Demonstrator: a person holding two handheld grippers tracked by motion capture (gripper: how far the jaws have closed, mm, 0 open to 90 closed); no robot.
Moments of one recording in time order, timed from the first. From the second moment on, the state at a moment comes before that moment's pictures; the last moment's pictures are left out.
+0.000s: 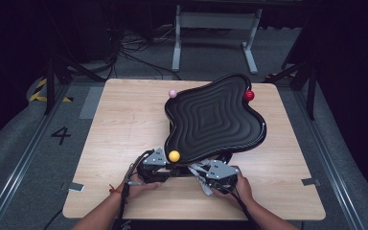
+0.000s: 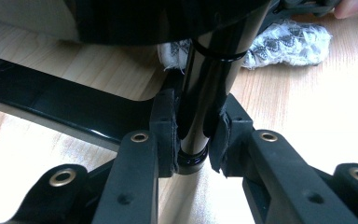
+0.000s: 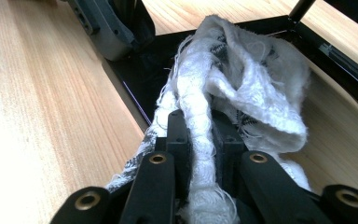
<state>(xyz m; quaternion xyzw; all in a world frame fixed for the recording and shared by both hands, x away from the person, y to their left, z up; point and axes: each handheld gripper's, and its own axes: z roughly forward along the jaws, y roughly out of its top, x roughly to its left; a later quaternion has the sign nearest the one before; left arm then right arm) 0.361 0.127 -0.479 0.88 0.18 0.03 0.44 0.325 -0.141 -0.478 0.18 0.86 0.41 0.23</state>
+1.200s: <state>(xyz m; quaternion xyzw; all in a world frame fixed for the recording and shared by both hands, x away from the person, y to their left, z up) 0.362 0.127 -0.479 0.88 0.18 0.03 0.44 0.335 -0.169 -0.476 0.20 0.86 0.40 0.25</state>
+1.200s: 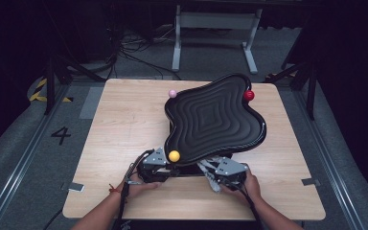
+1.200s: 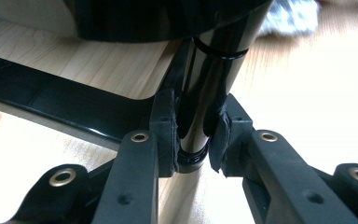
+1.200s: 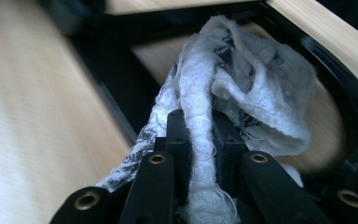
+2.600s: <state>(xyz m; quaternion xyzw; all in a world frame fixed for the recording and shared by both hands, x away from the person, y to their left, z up) 0.362 0.127 -0.479 0.88 0.18 0.03 0.45 0.380 -0.237 -0.474 0.33 0.81 0.39 0.27</state>
